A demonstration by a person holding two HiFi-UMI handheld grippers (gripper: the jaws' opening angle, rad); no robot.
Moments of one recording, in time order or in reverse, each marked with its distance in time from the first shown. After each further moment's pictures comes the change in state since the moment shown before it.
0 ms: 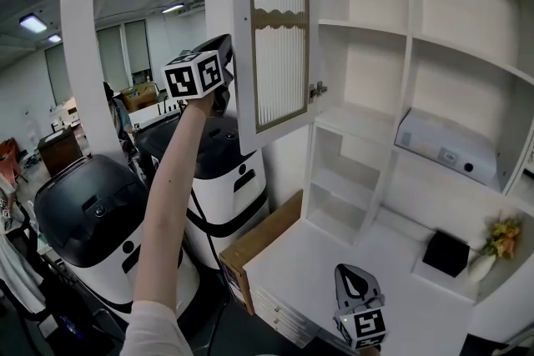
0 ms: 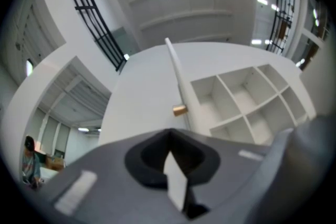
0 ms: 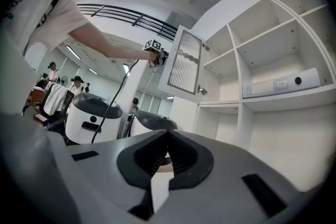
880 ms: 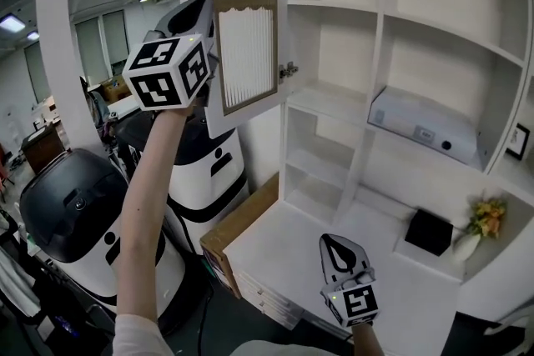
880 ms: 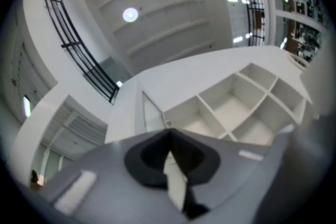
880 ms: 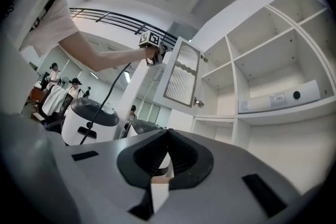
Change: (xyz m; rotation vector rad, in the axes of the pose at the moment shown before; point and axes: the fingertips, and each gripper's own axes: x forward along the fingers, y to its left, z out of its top) left arm -0.052 -0.110 0.087 0.212 -0.196 0.032; right arm -0.006 -0.027 0.040 -0.027 -0.107 -0.018
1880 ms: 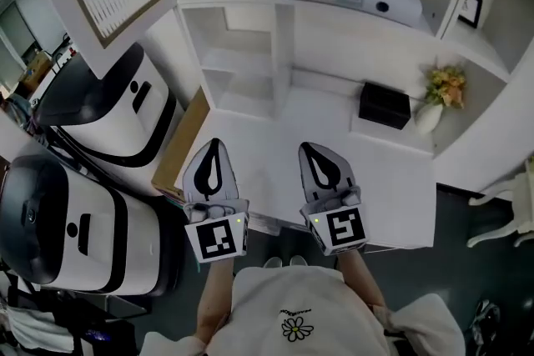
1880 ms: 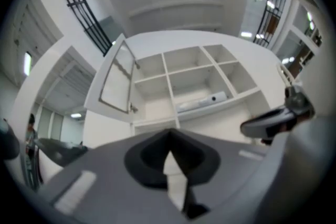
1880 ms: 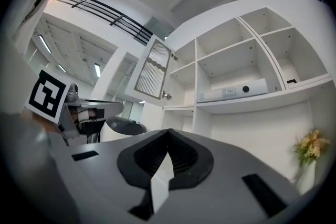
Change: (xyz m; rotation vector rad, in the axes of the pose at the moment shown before) left arm -0.276 -0.281 -0.216 -0.210 0.330 -0.136; right arm -0.058 -0.050 -0.034 0.070 0.042 -0.314
